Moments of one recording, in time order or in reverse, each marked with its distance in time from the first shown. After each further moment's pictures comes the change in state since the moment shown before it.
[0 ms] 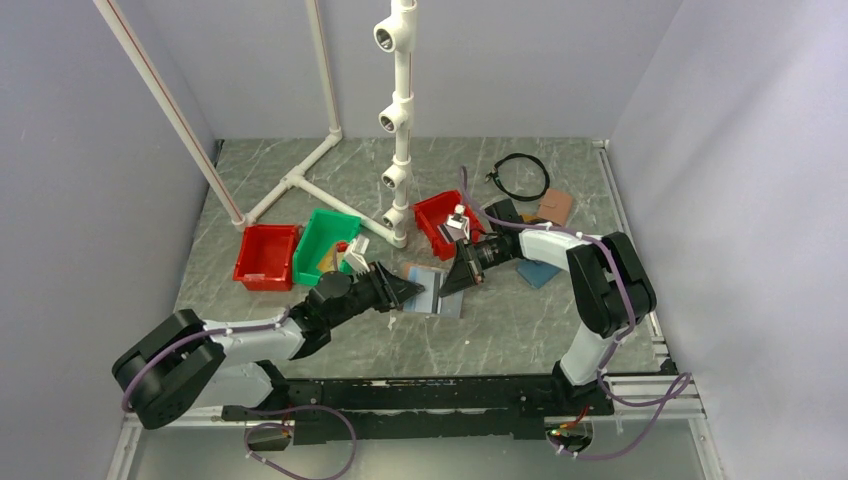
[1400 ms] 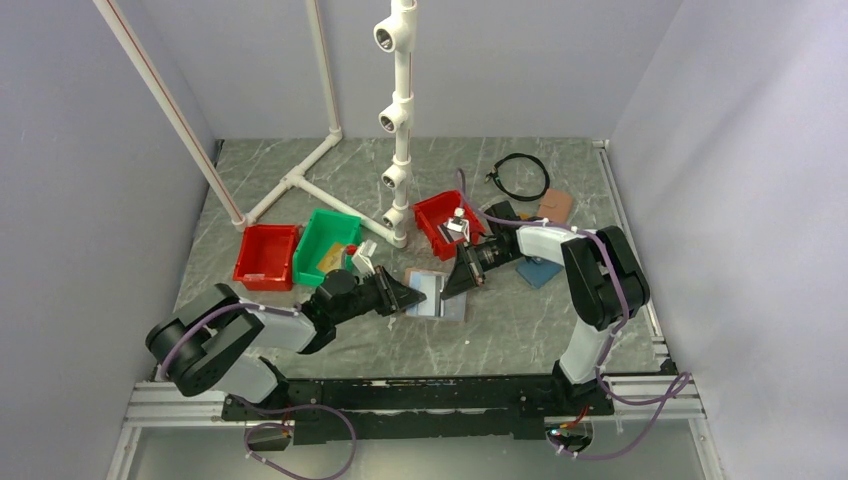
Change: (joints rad) left arm 0.047 0.183 -0.016 0.147 0.142 -0.040; right arm -0.005 0.053 0.030 -0.108 0.004 -0.098
